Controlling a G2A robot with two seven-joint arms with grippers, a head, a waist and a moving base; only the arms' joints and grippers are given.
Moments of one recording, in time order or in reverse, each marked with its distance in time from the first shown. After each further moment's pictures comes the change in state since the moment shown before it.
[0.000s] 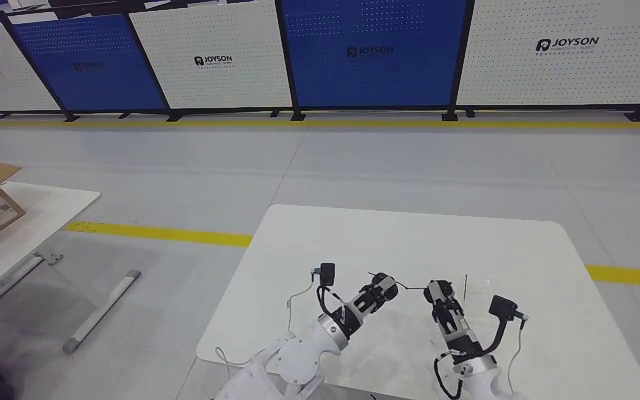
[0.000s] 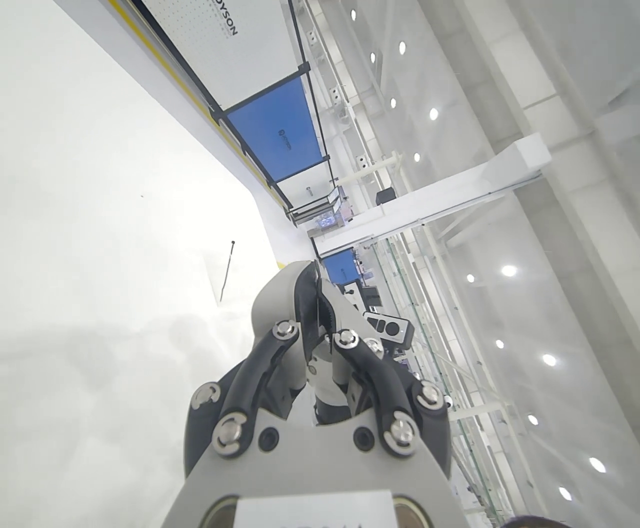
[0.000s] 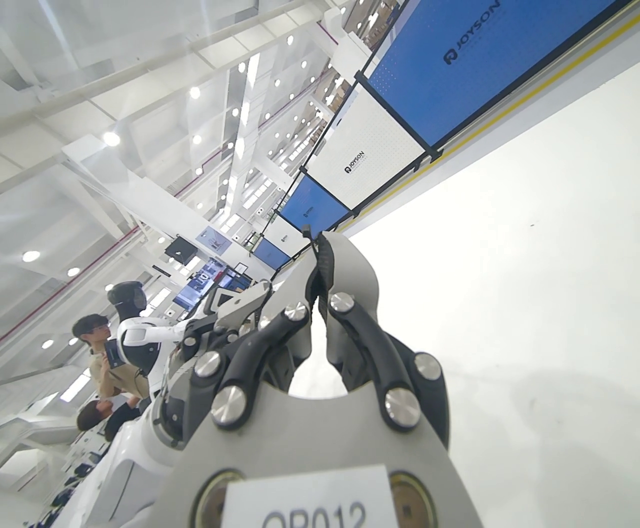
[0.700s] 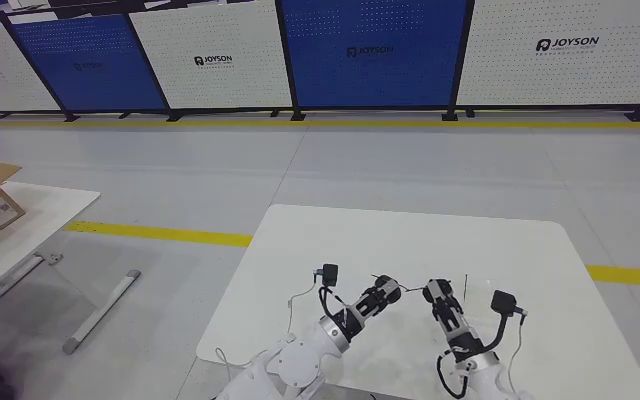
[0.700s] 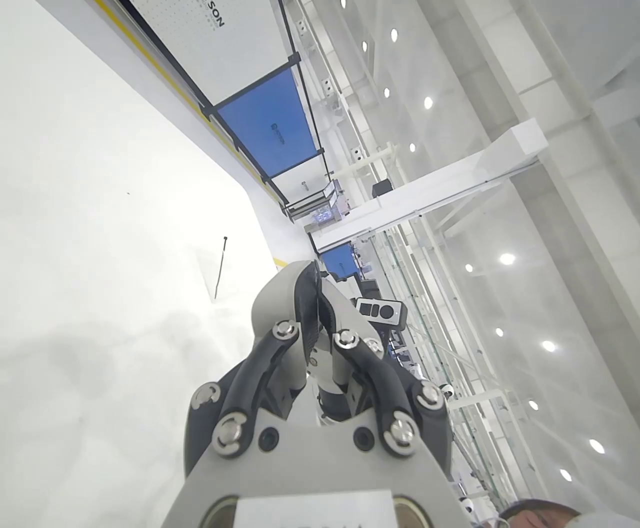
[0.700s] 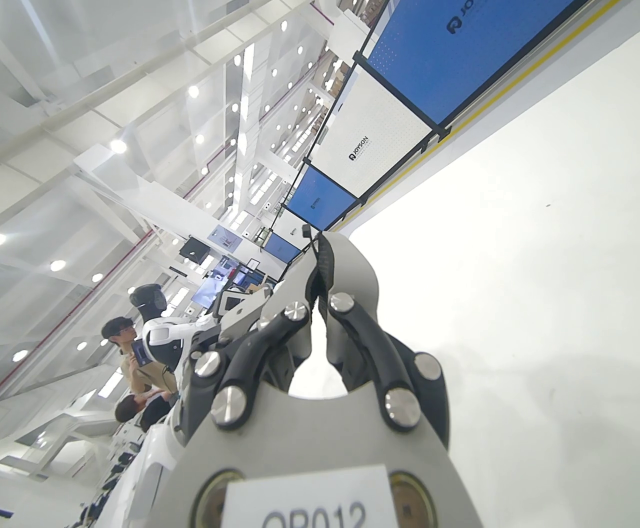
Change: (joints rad) left arm 0.008 -0.005 0.002 0.000 0.065 -0.035 -0.019; right arm -0.006 -0.009 0.032 -0.025 0.064 0.015 0.109
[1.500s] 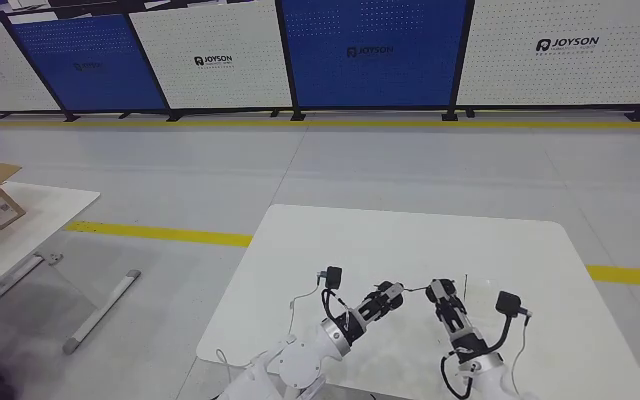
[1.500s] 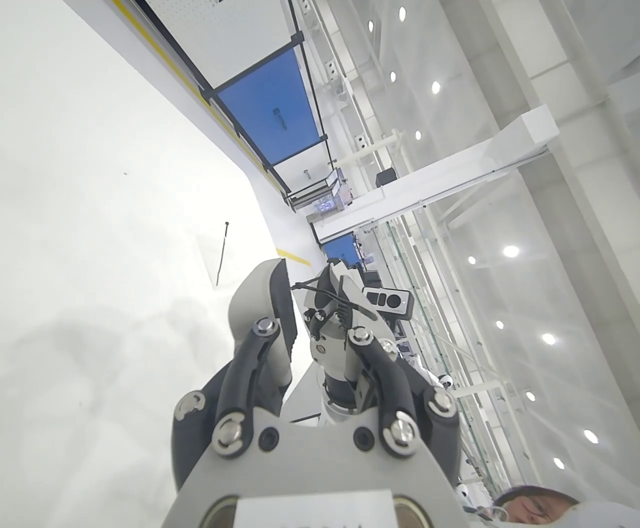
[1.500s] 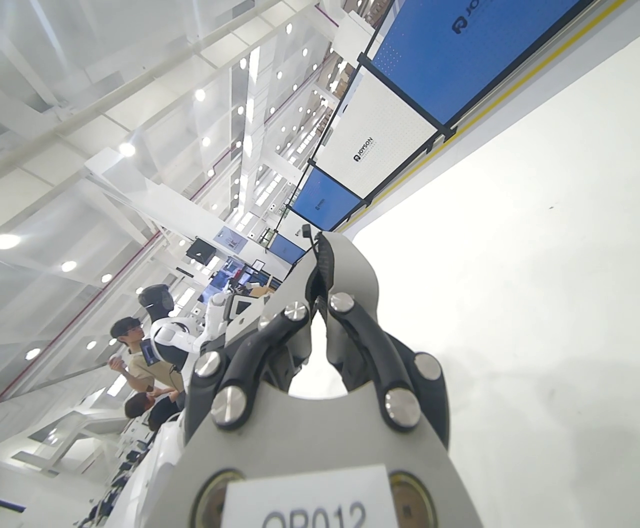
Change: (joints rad) left arm 0.003 -0.004 -0.002 0.008 0.009 0.018 -0.044; right arm -0.014 -0.010 0.029 -0.006 -0.001 -0.022 0.002
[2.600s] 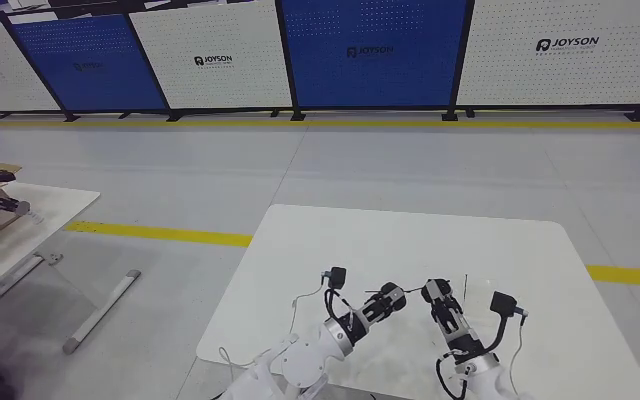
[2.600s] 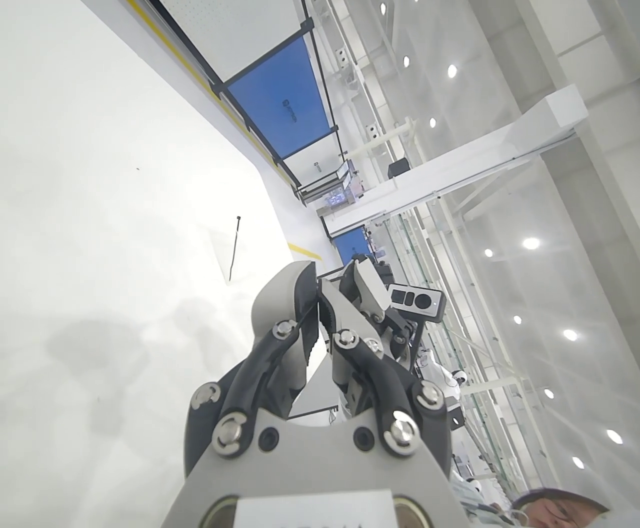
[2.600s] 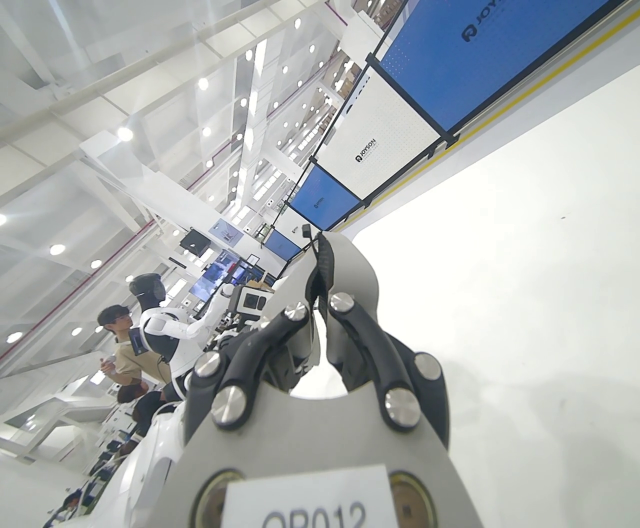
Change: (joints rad) left arm -0.015 -0.009 0.013 0.015 0.038 0.019 -0.007; right arm -0.007 -0.015 -0.003 -0.014 -0.061 -0.010 0.008
